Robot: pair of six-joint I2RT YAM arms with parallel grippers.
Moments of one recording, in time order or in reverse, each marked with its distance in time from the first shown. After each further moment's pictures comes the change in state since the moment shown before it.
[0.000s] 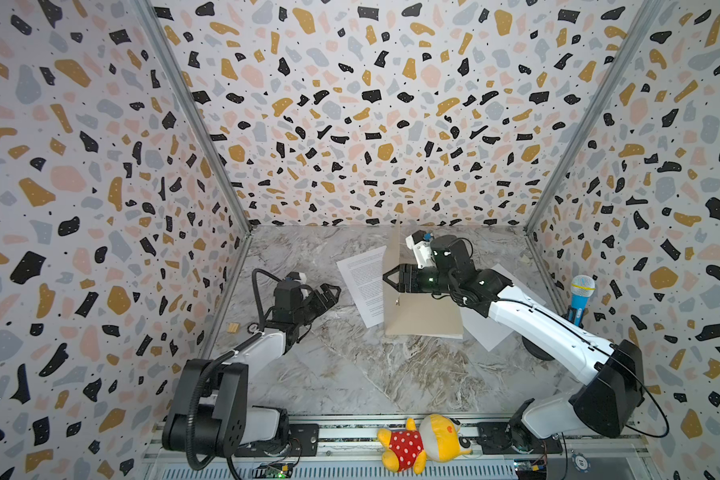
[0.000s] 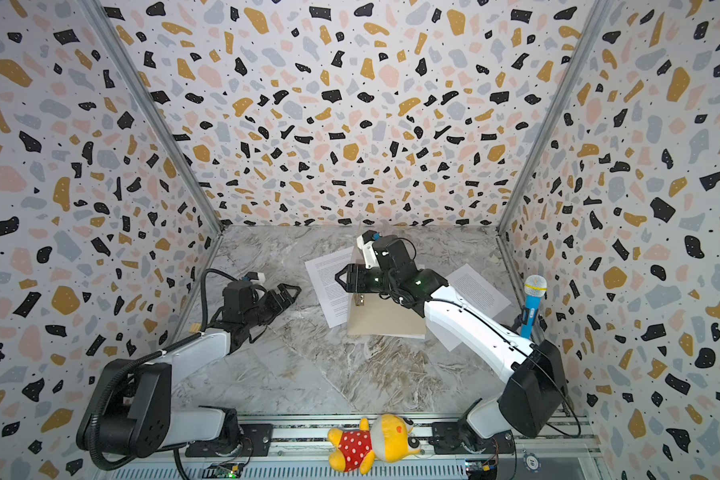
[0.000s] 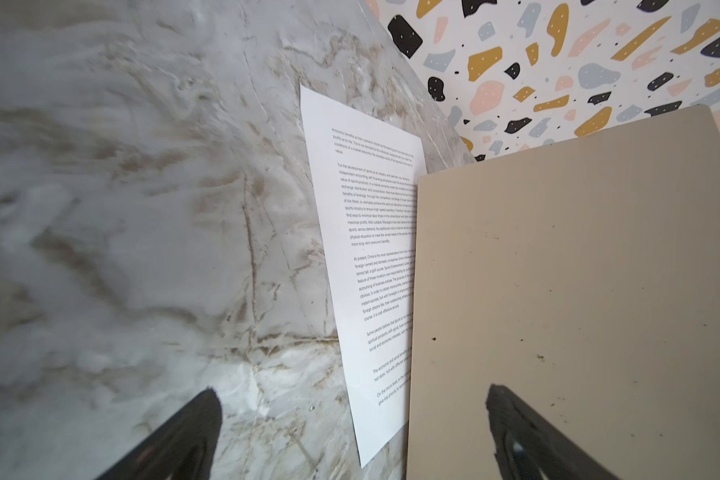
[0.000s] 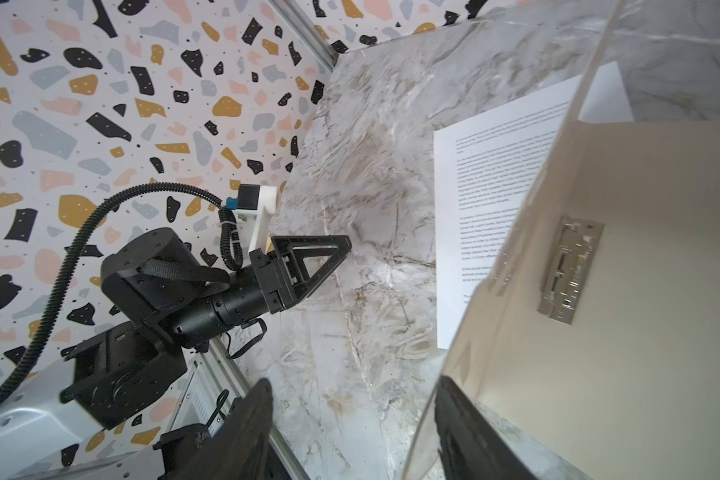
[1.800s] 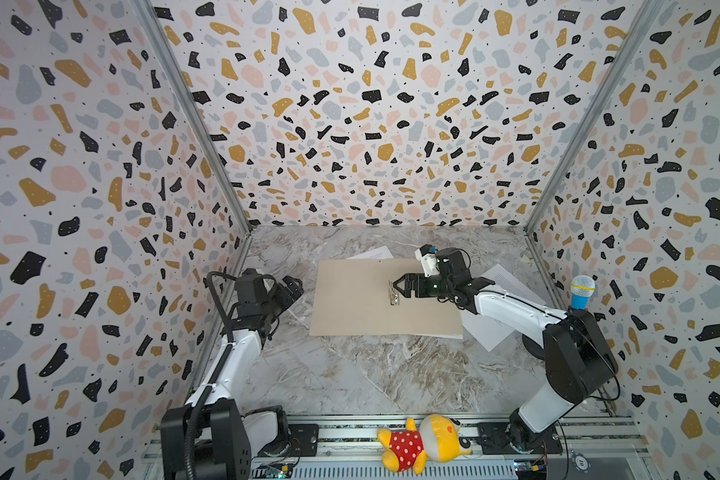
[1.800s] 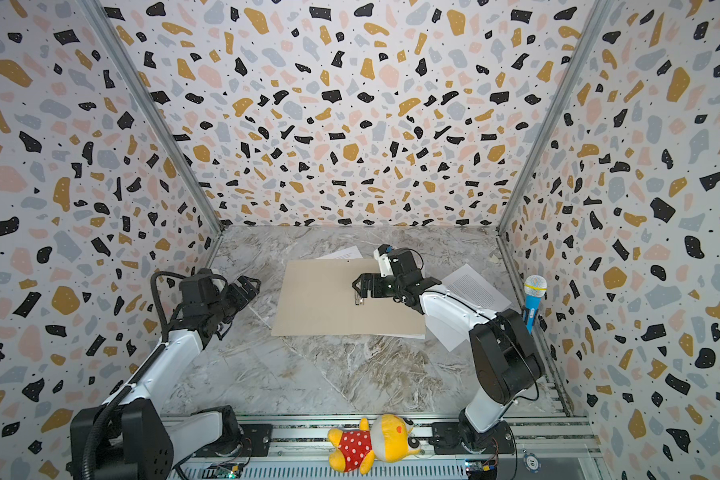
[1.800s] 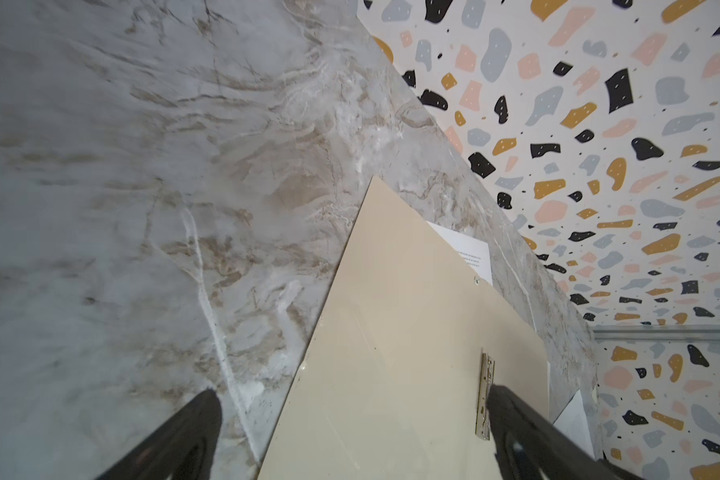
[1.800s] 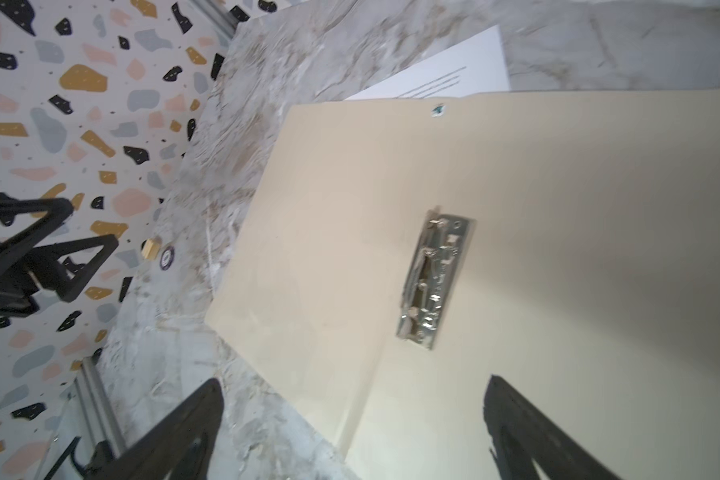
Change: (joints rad) left arm 0.225 -0.129 0.130 -0.359 -0.065 0.112; right arm -0.217 0.188 -0.218 0.248 -0.040 -0.203
